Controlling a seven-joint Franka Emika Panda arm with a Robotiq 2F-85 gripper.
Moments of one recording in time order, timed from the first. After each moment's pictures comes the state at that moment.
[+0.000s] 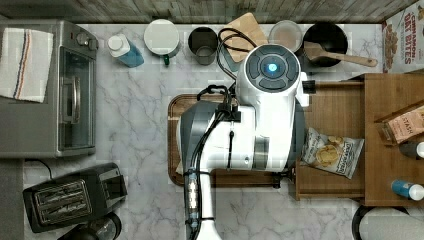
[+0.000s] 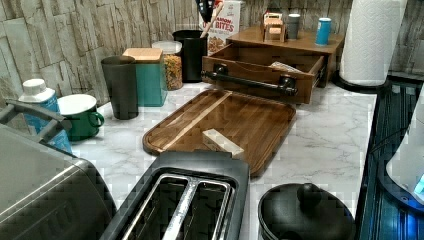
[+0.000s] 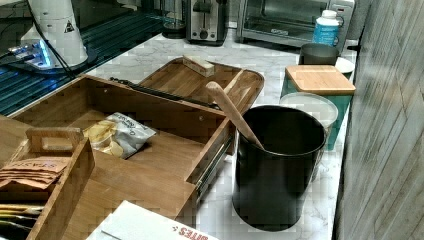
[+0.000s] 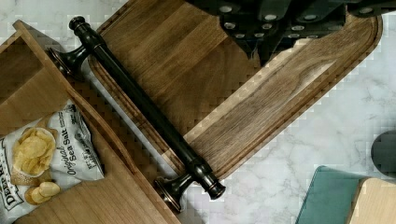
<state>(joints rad) -0.03 0.06 -0.04 -1.86 -0.04 0.28 -0.12</state>
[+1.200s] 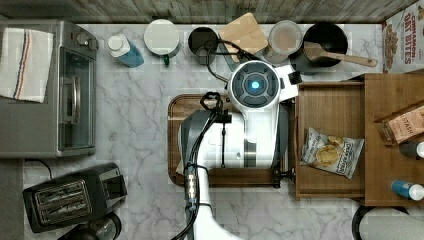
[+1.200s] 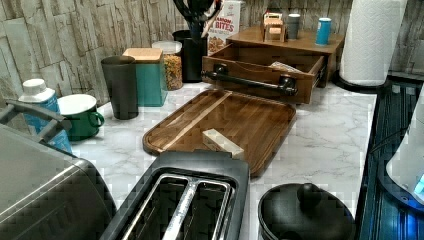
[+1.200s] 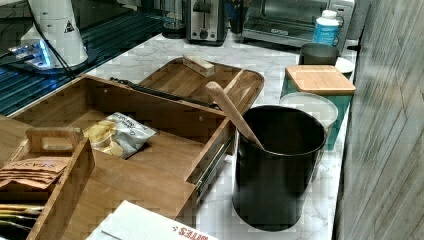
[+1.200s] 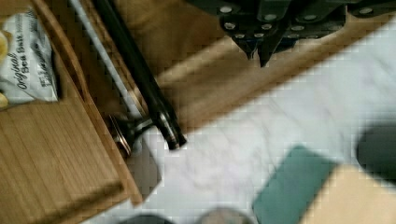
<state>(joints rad) -0.05 0.10 0.00 -2.00 -0.12 0.56 -0.32</state>
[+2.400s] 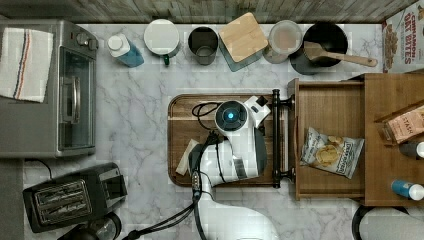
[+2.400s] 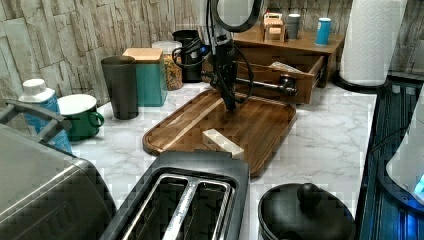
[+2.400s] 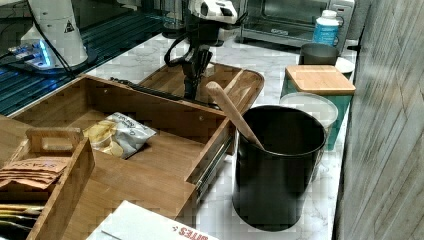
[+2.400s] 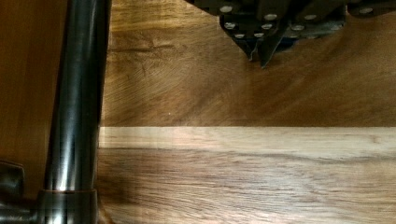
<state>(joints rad) -0.06 0.26 0.00 -2.30 -0.31 0.86 -0.60</state>
